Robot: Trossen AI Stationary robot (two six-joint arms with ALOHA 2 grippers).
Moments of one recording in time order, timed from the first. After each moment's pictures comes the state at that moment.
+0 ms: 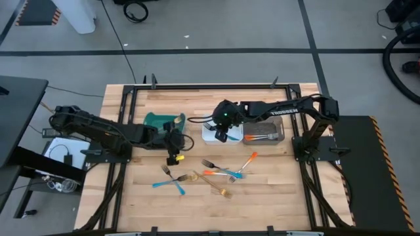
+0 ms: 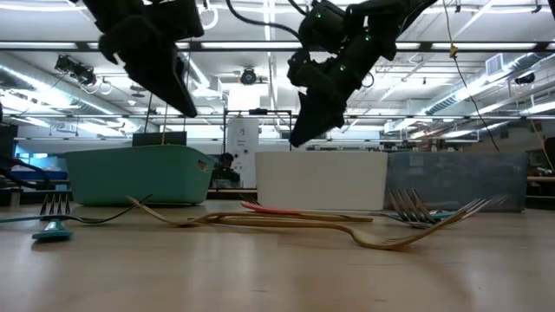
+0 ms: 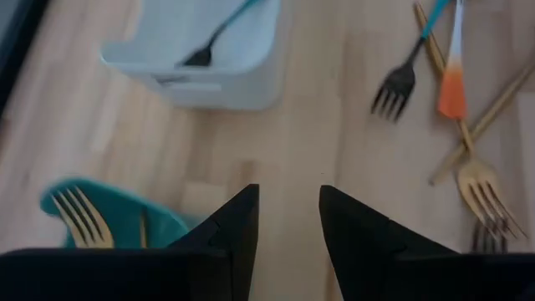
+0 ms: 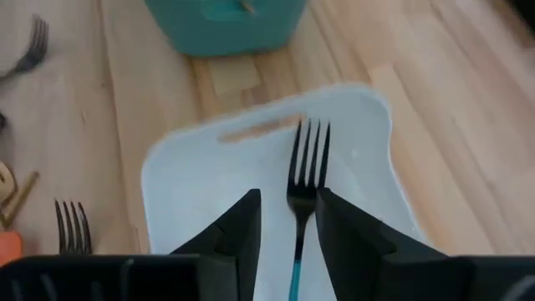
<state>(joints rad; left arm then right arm) -0.19 1.27 0.84 -0.50 -0.35 -0.17 -0.18 1.71 1.18 -0.32 0.02 0.12</state>
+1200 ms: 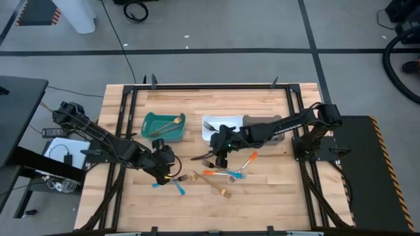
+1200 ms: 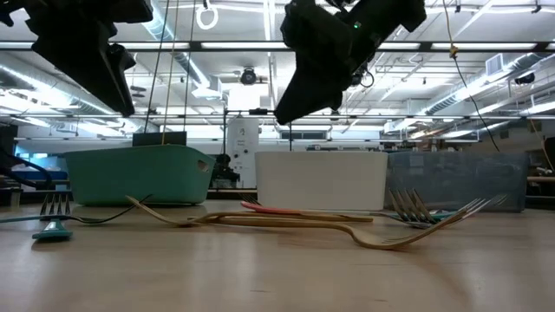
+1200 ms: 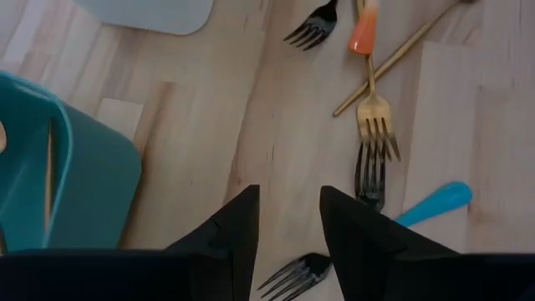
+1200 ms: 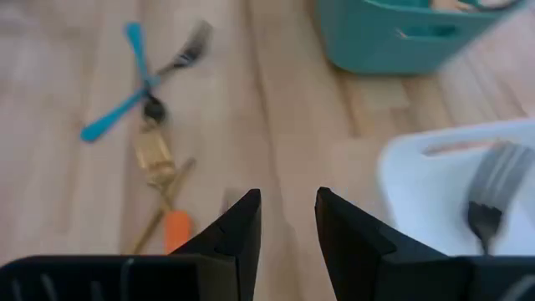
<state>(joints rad) -0.51 1.27 0.84 -0.66 -0.43 -0.61 0.12 1.71 1.13 -0.18 0.14 0.23</state>
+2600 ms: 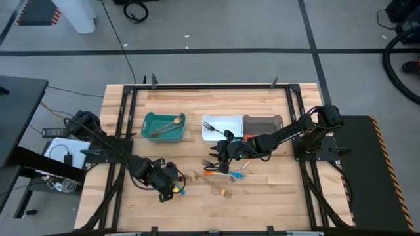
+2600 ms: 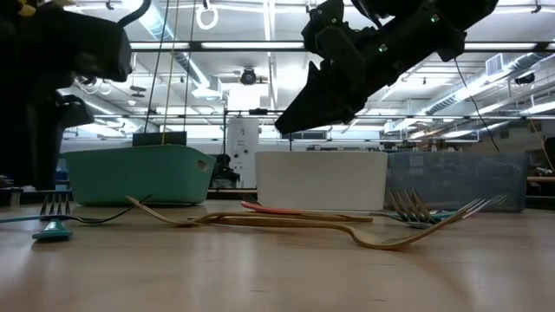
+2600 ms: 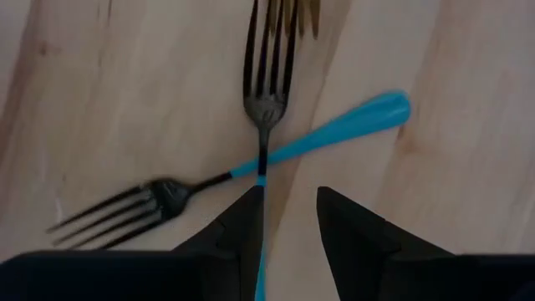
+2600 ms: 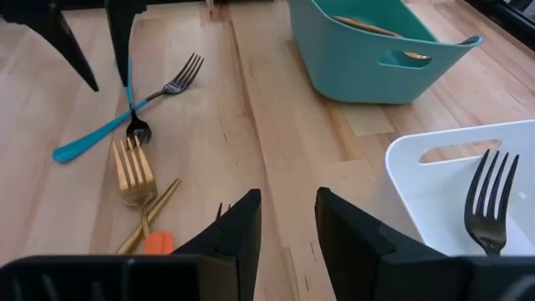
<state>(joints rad) -0.61 1.55 0.84 -0.53 -0.17 -0.91 0.21 1.72 0.89 0.25 0.35 0.20</state>
